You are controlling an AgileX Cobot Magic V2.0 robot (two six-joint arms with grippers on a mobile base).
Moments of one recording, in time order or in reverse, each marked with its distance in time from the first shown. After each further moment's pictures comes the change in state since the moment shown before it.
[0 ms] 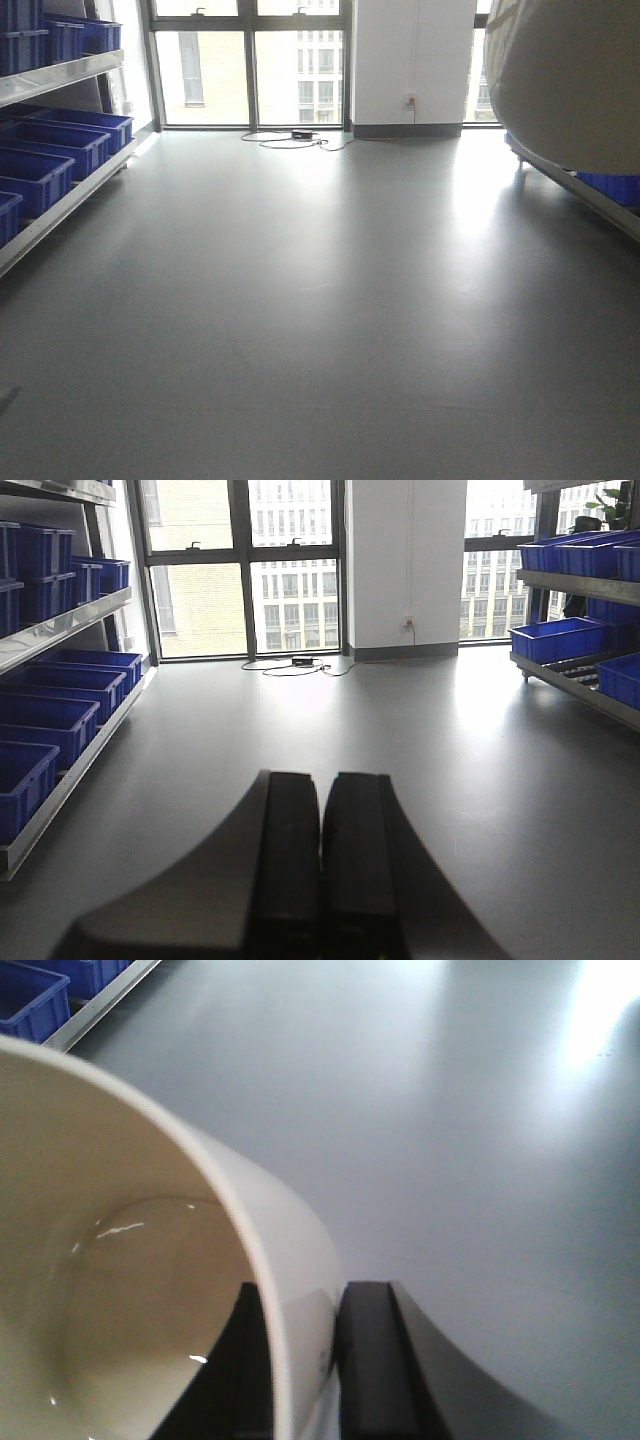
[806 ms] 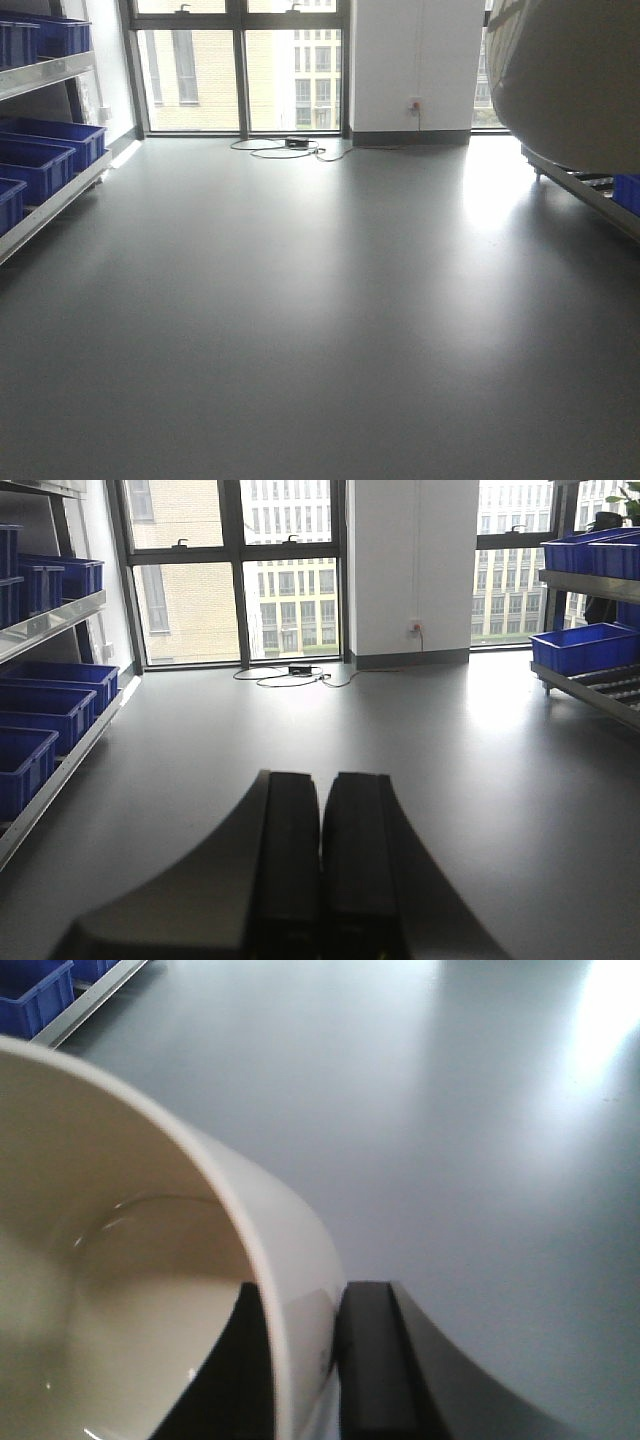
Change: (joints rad) left arm 0.000 0.000 0.000 0.000 0.000 0.000; right arm 0.000 0.000 0.000 0.000 0.000 0.000
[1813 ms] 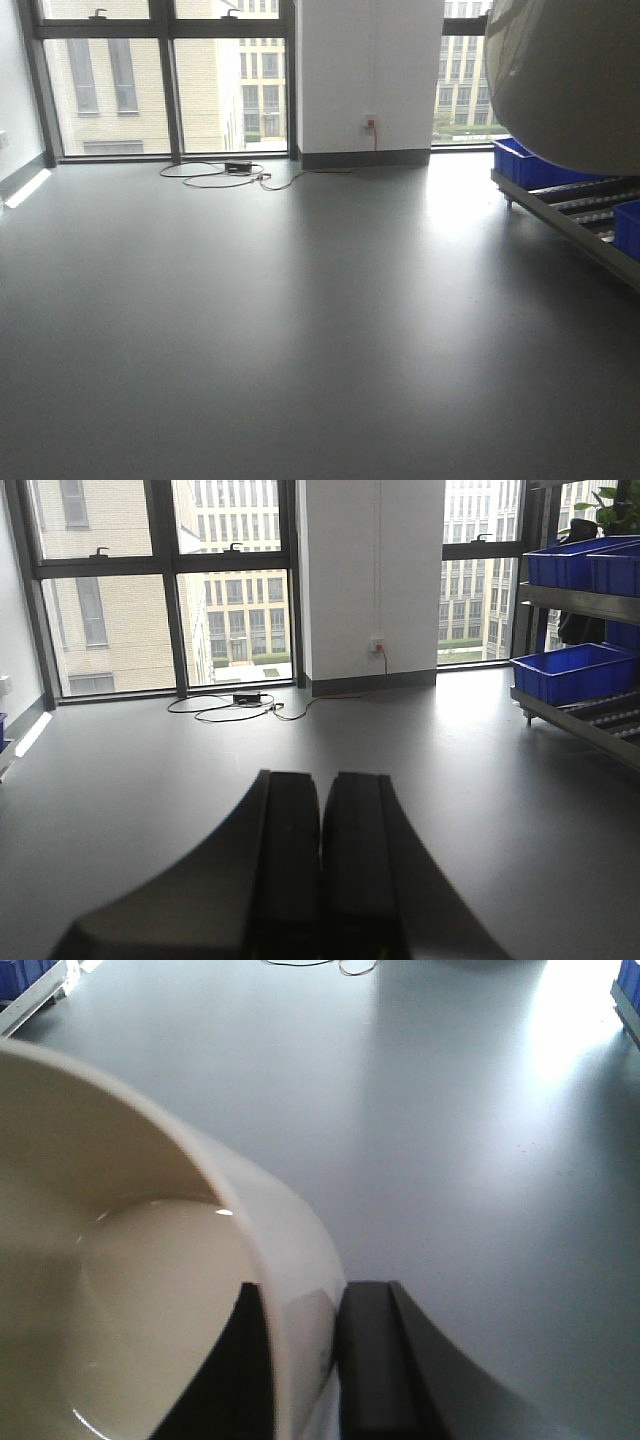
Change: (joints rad) left arm 0.000 0.000 0.000 0.000 0.000 0.000; right arm 0.000 0.000 0.000 0.000 0.000 0.000
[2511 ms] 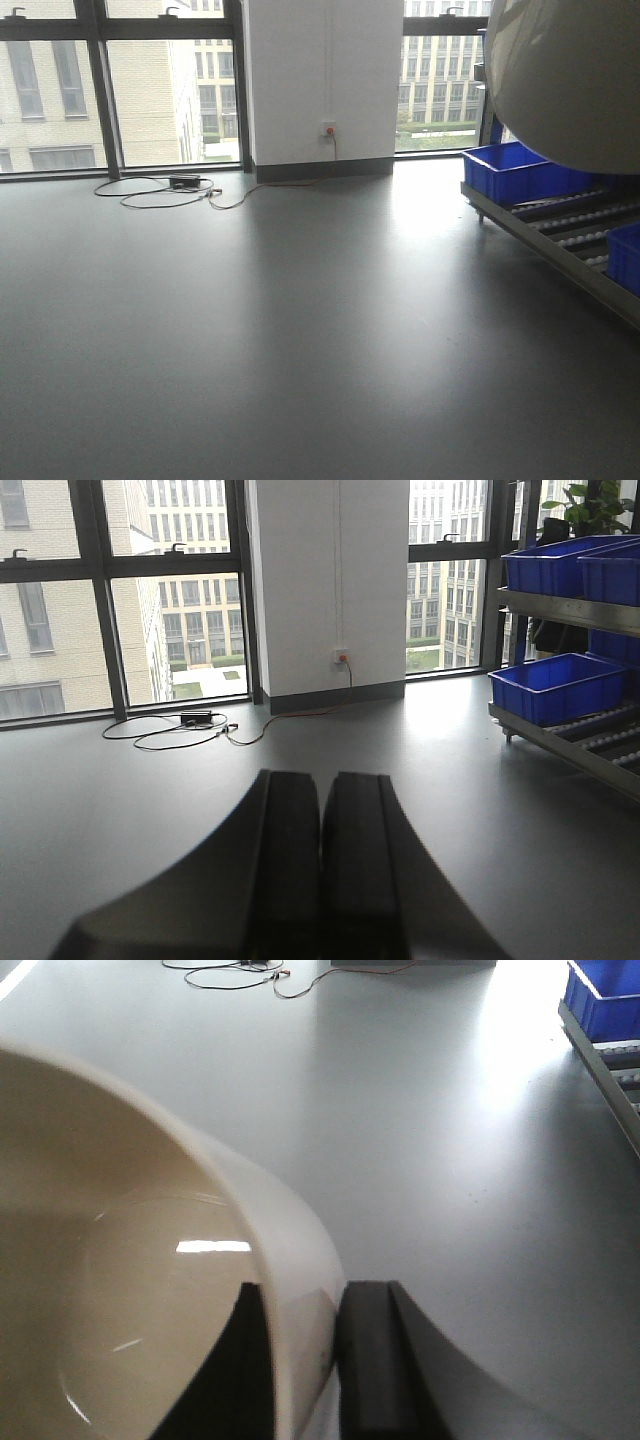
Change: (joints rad) left arm 0.000 0.000 0.000 0.000 0.000 0.000; right arm 0.000 0.000 0.000 0.000 0.000 0.000
